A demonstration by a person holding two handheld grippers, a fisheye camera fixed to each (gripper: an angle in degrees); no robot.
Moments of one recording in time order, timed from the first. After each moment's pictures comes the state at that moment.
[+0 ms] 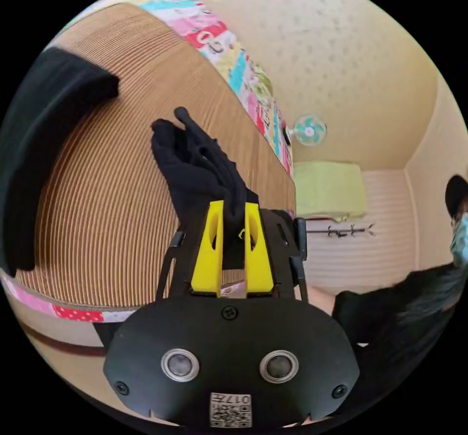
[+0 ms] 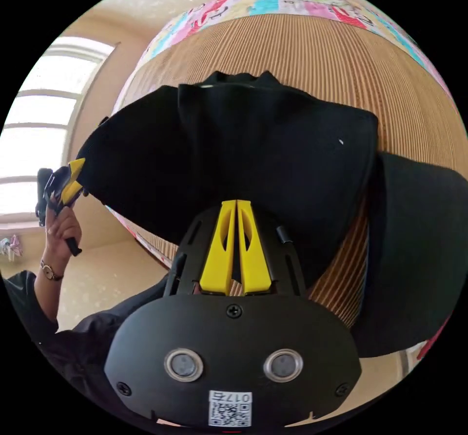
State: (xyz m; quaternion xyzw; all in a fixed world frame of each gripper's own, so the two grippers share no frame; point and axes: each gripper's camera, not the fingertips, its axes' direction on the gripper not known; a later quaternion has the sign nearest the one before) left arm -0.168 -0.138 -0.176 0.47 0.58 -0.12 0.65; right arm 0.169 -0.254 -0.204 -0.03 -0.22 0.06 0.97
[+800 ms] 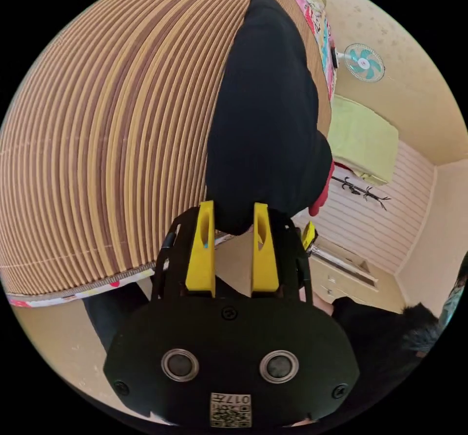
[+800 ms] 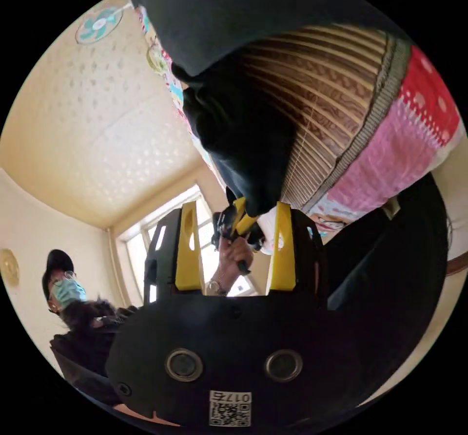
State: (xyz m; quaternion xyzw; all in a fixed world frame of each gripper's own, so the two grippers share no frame) left arm 0.034 -0.324 -0.137 0.18 0.72 -0.06 0.67; right arm 0.280 -0.056 -0.096 0.04 -0.67 0.45 0.59
